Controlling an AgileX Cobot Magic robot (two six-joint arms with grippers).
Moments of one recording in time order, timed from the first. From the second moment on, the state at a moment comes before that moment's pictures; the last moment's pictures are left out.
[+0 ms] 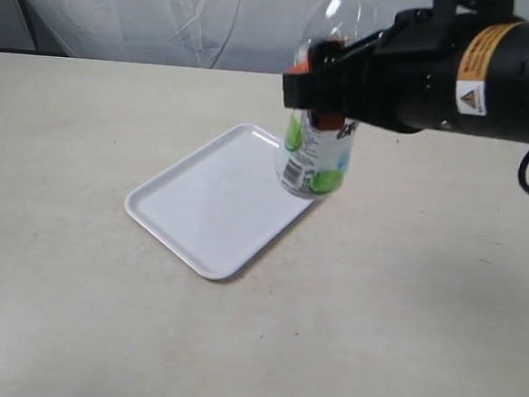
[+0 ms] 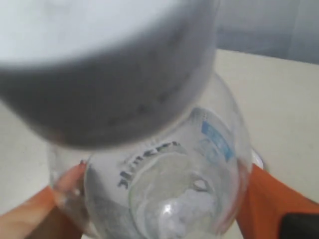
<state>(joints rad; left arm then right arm) -0.04 0.00 0.00 0.05 0.26 0.12 0.90 1.20 -0.92 -0.48 0.35 0.71</state>
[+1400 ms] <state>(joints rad) -0.04 0.00 0.00 0.05 0.26 0.12 0.89 1.11 -0.79 -0.56 0.50 0.79</state>
